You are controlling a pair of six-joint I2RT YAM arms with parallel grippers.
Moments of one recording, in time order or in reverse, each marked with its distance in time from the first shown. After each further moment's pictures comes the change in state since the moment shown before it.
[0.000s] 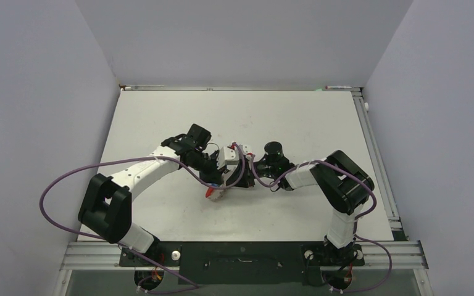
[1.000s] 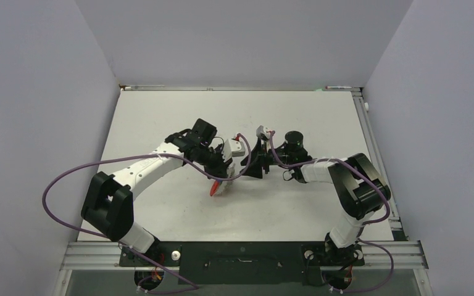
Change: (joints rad) left arm -0.041 0.024 0.084 0.009 -0.068 -0.153; right arm -0.191 -0.109 -0.006 -0.037 -0.043 0.231
